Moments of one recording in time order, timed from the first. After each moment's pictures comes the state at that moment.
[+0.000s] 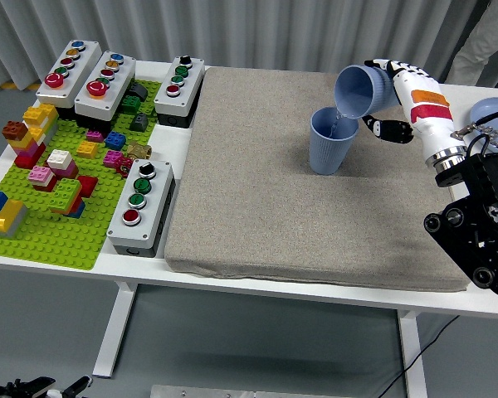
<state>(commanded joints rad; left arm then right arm) -0.23 0.10 -0.64 -0.18 0.69 -0.12 0.26 0.71 -0.20 0.82 0.98 -1.84 -0.53 0.08</state>
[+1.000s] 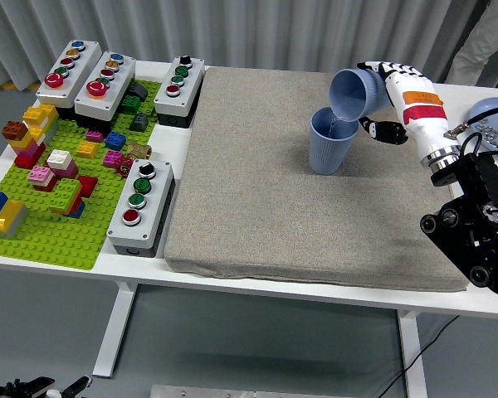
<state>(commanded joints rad) -0.22 0.10 -0.65 -0.18 0.69 -0.12 0.26 0.74 -0.21 0.76 0.96 -1.87 -0.55 0.08</state>
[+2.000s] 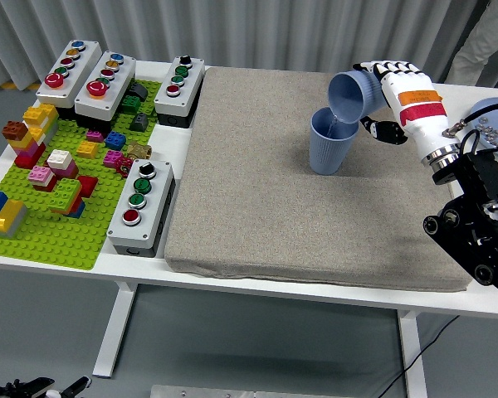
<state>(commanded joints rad) -0.23 0.10 -0.65 -0.18 0.69 -0.11 0.26 0.78 -0.25 0.65 0.94 -1.89 -0.60 0.07</state>
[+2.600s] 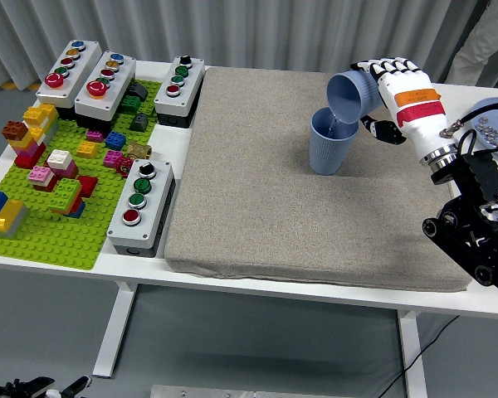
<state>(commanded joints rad) -0.23 0.10 -0.65 -0.18 0.69 -0.11 0.26 0.81 -0.26 0.58 0.94 -1.92 -0.65 0.04</state>
